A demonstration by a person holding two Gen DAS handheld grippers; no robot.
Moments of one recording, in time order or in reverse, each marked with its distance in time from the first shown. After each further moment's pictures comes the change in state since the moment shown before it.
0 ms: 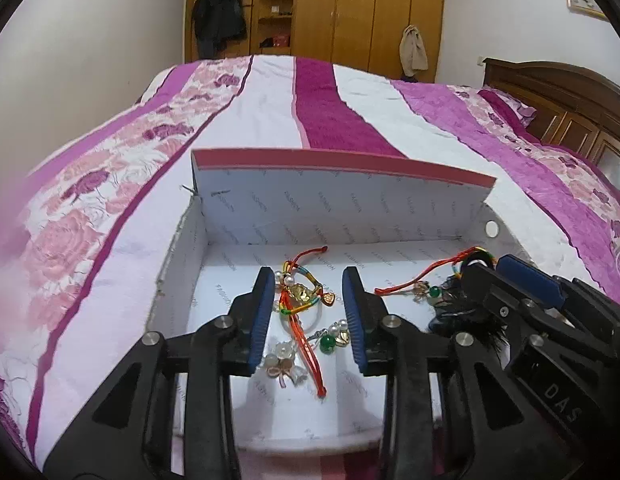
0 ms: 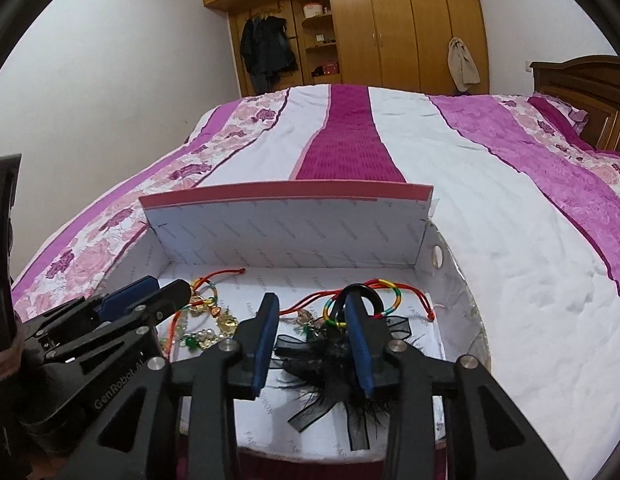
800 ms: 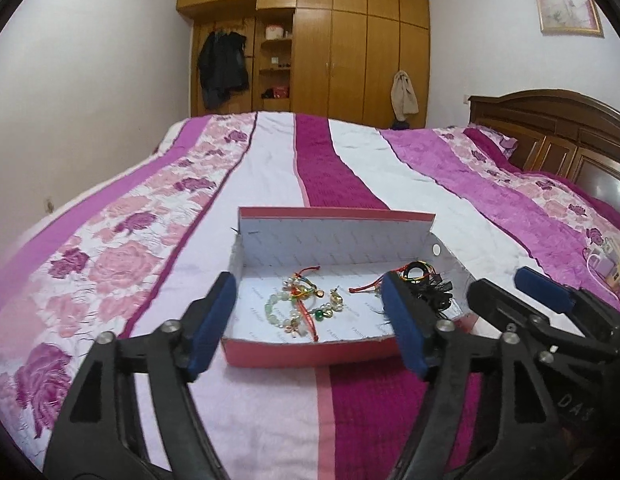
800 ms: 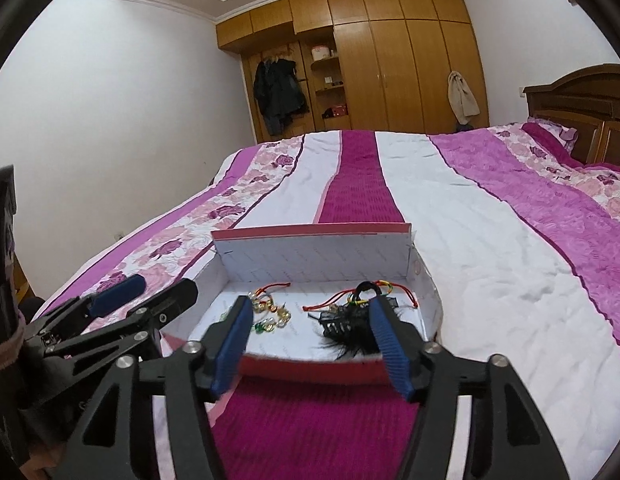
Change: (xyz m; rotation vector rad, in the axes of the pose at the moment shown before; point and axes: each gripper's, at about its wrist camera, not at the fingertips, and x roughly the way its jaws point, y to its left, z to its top) left arm -0.115 0.001 -0.016 0.021 -0.186 0.009; right arm -0.118 0.019 -0.024 0.012 -0.158 0.036
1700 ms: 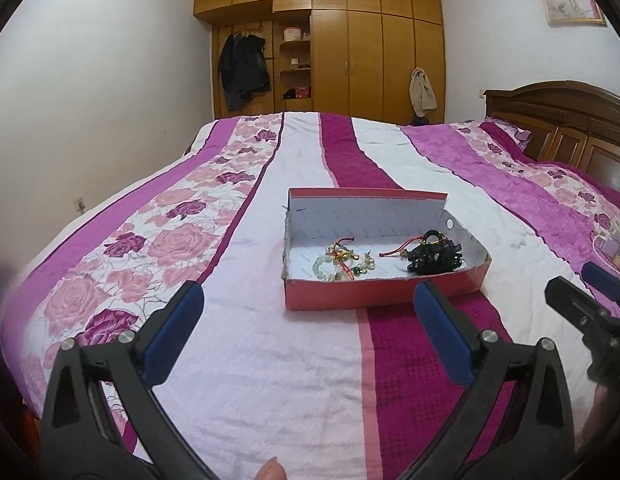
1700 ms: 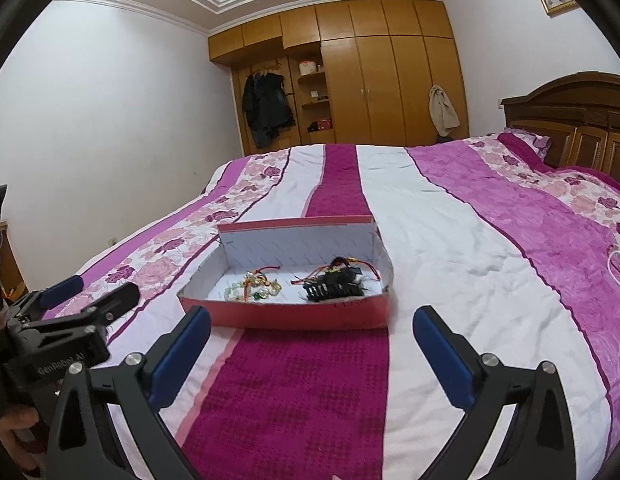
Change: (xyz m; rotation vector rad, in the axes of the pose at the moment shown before) left arm -0.061 0.019 -0.030 0.016 0.013 0.097; right arm -0.087 -0.006 -0.036 0.006 -0.038 -0.060
